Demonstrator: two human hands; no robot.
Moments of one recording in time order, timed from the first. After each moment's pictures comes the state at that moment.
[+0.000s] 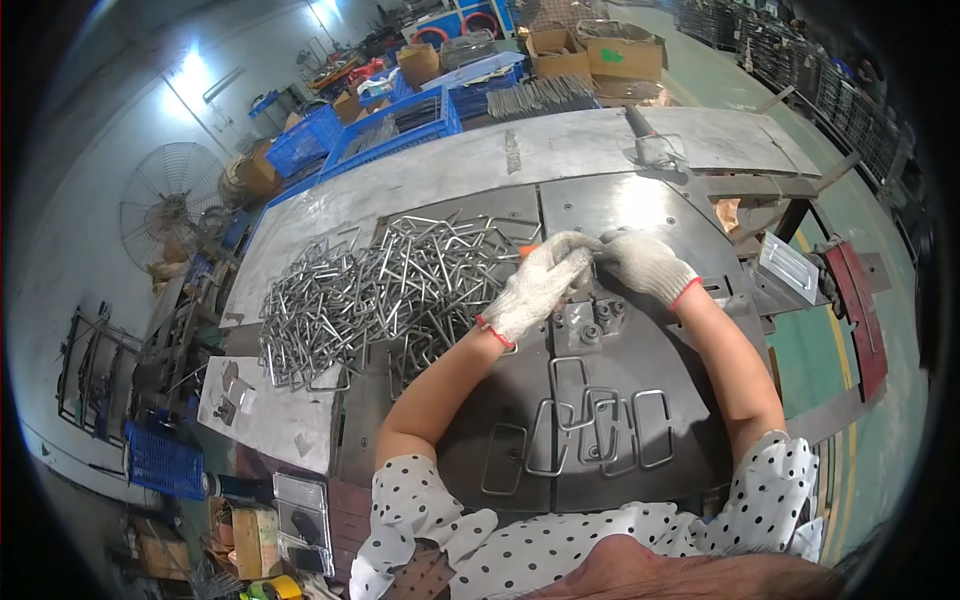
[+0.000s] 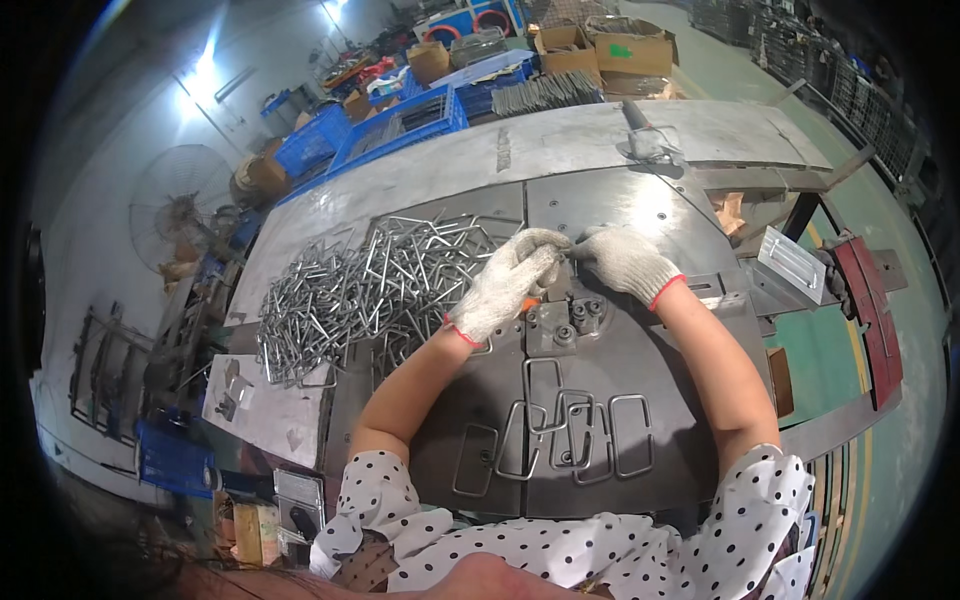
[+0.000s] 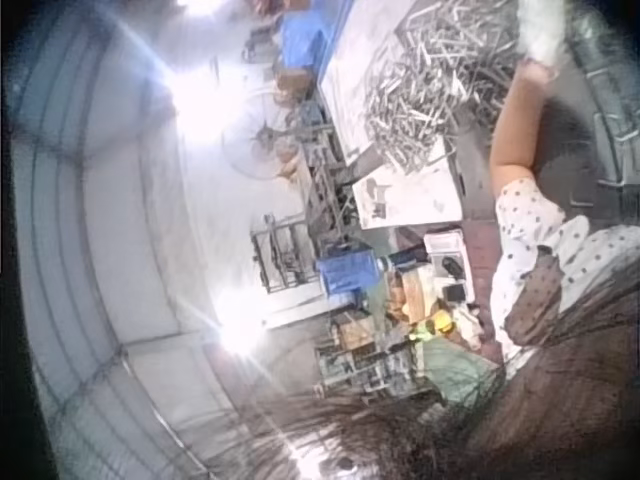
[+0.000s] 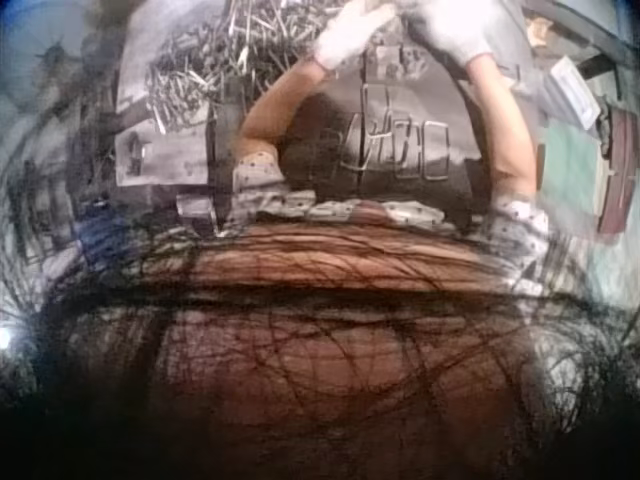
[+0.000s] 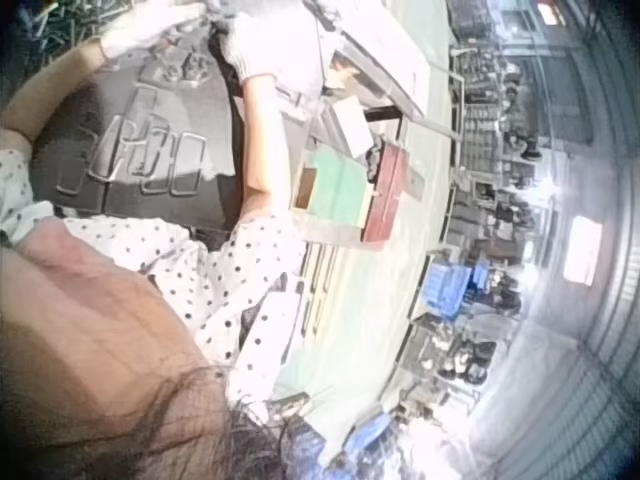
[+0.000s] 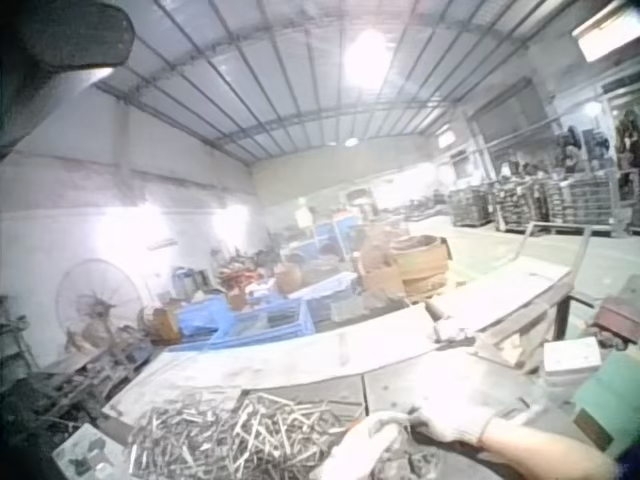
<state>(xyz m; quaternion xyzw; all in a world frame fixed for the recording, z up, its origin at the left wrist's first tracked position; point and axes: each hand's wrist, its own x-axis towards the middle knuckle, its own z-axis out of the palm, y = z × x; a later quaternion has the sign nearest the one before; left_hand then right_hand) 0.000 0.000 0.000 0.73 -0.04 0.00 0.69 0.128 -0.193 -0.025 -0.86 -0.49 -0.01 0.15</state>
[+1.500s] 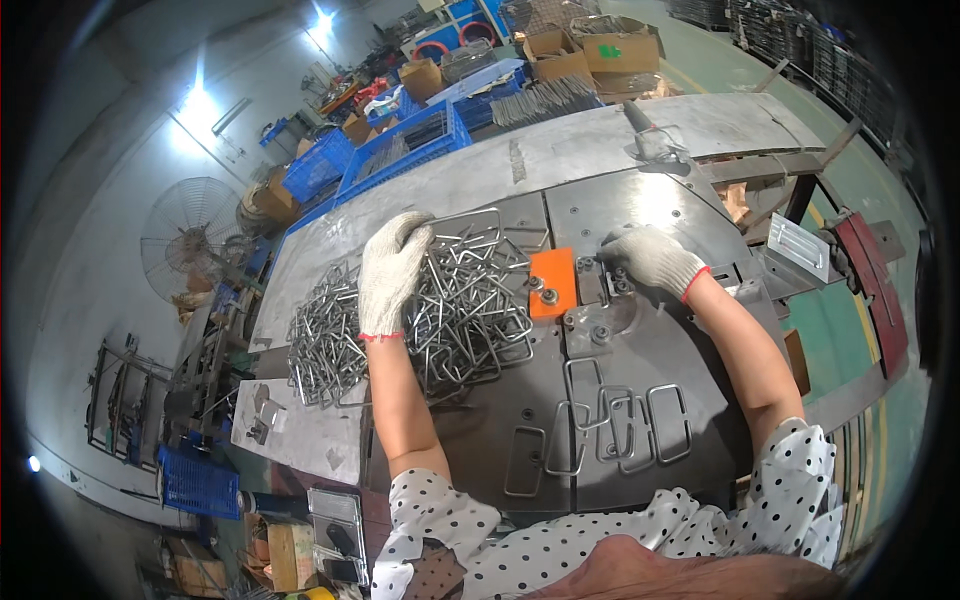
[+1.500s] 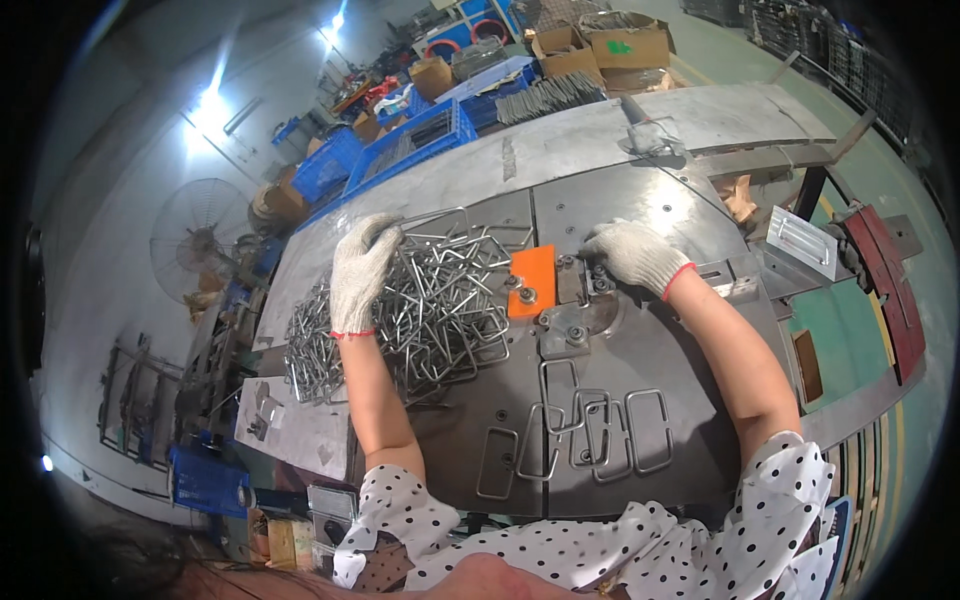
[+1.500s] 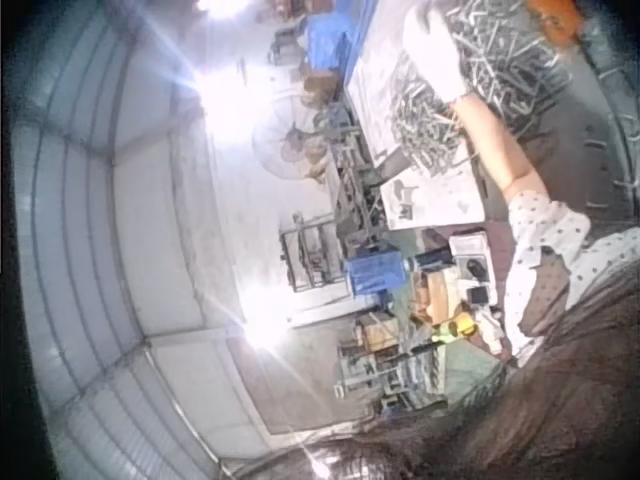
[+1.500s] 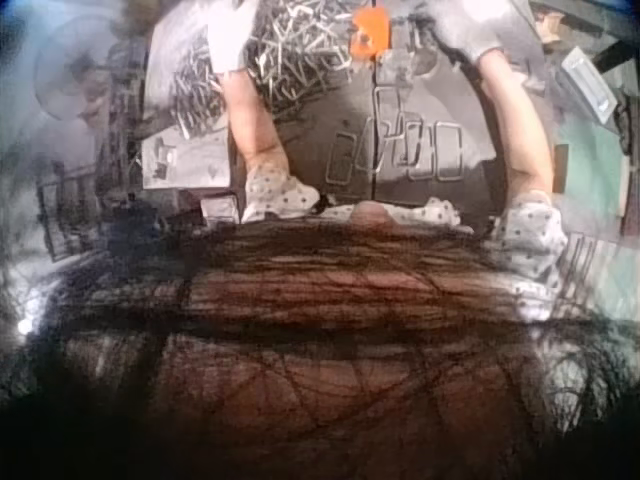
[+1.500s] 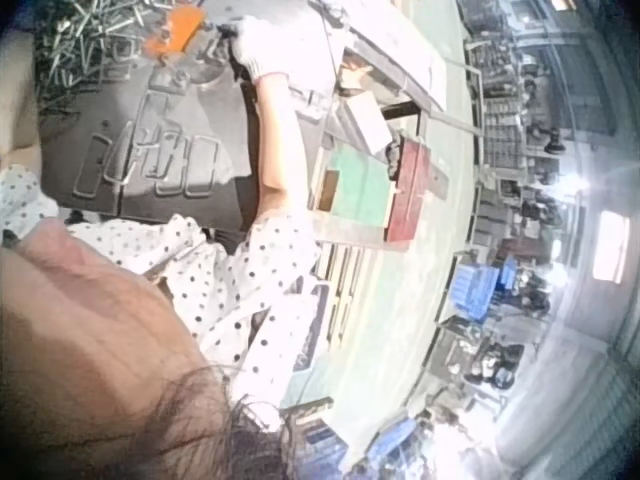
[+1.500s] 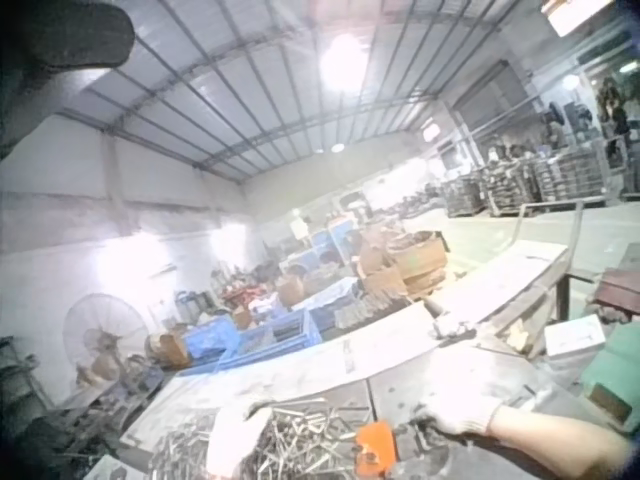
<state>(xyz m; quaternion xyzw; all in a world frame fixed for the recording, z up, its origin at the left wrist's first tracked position) -0.057 0.131 0.099 0.90 0.09 0.28 0.31 0.134 -0.197 -0.036 -0.84 -0.49 -0.02 0.21</state>
